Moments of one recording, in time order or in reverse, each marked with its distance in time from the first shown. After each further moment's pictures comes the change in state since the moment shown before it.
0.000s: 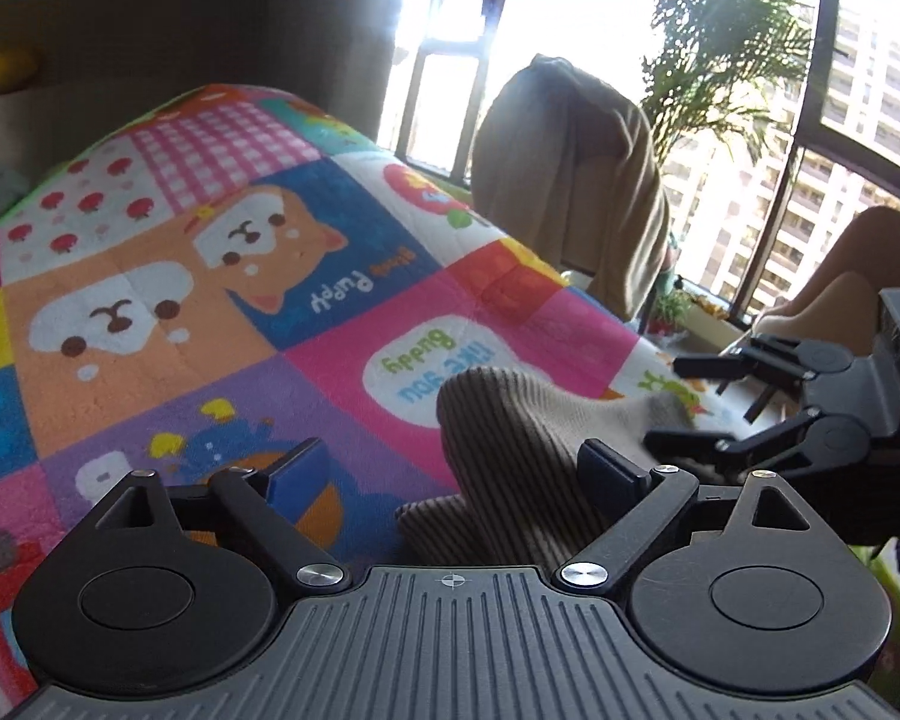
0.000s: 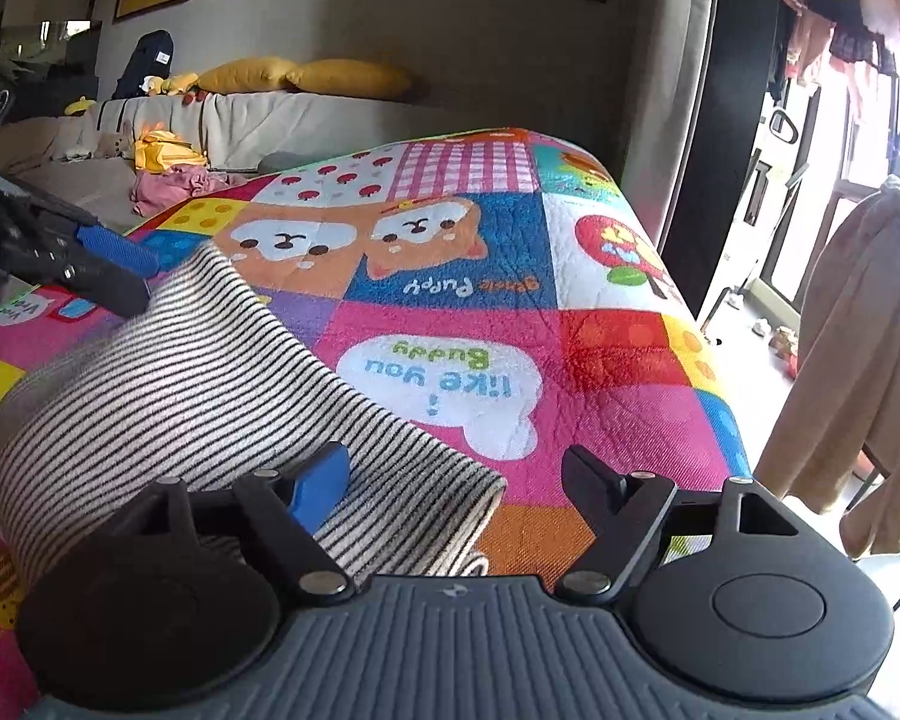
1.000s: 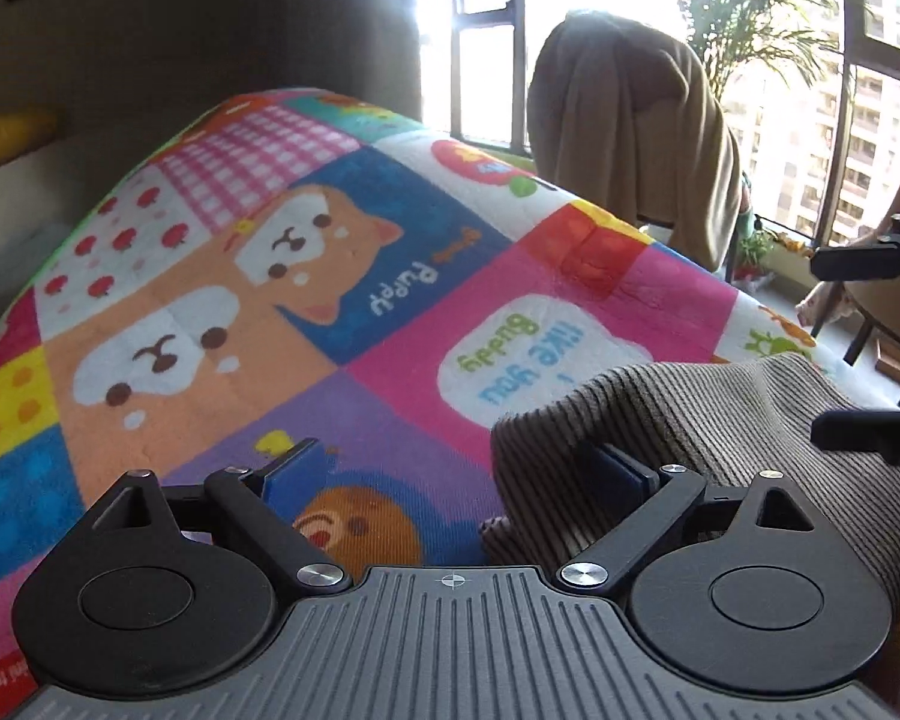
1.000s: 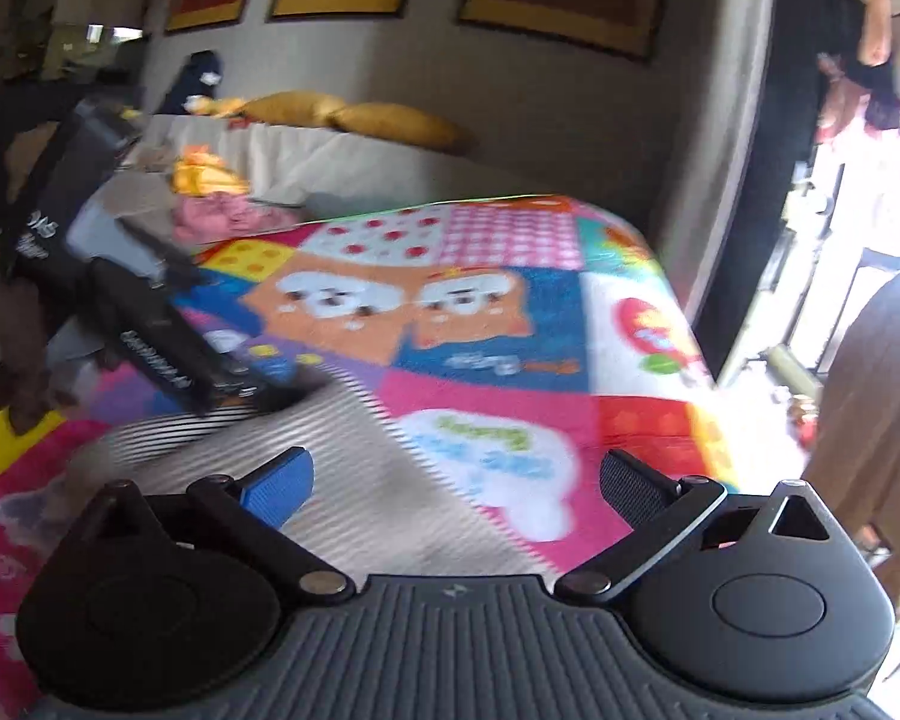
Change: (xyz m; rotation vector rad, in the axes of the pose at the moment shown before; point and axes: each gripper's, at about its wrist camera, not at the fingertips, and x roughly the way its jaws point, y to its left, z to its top) left arm 0.052 -0.005 0.017 0.118 0.040 0.165; right arm -0.016 0.016 0.022 -0.074 -0.068 0.003
